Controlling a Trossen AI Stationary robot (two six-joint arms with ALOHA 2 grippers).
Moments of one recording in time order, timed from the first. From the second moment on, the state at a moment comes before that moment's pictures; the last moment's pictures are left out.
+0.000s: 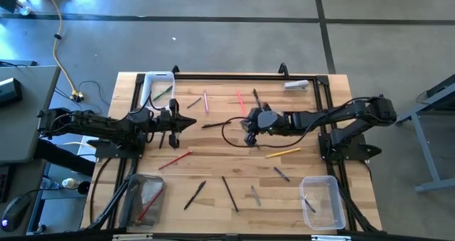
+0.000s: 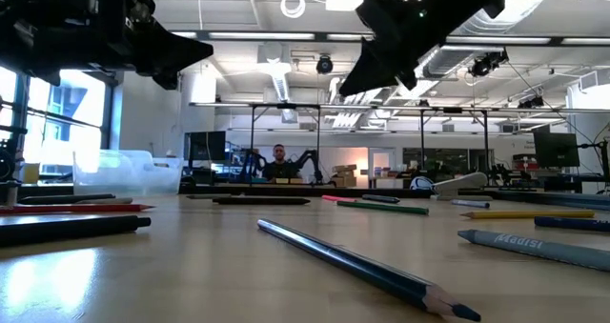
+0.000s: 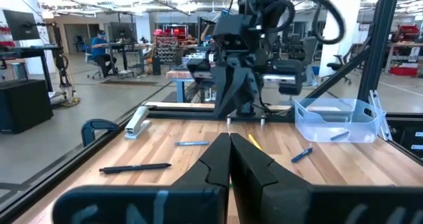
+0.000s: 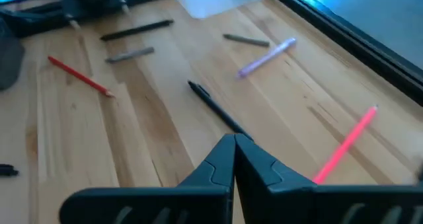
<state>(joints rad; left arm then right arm) 0.29 0.91 0.09 0.88 0.07 0.01 0.02 1.46 0.89 -0.04 0.36 0.30</state>
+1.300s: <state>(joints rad) 0.29 0.91 0.09 0.88 0.01 0.00 -0.19 1.47 0.95 -0.98 0.20 0.79</state>
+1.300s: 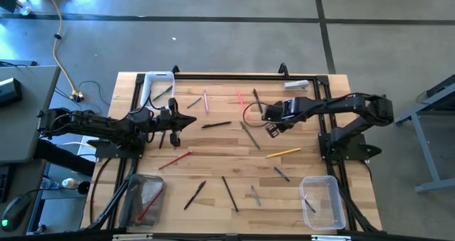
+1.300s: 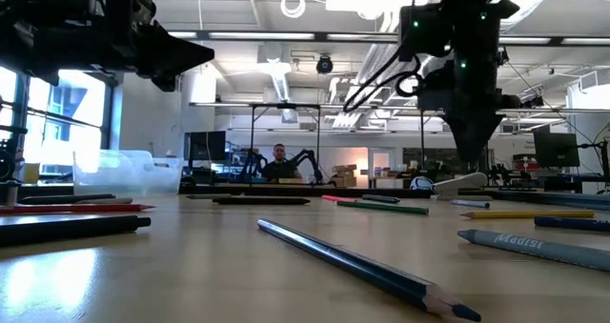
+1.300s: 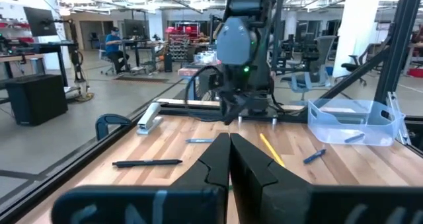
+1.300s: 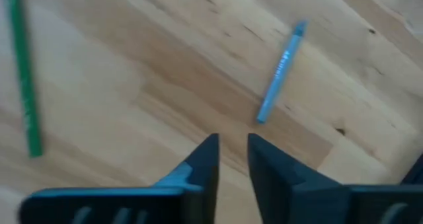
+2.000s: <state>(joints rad) 0.29 0.91 0.09 0.88 0.01 0.00 -0.47 1.47 0.65 -0.58 0.14 0.81</state>
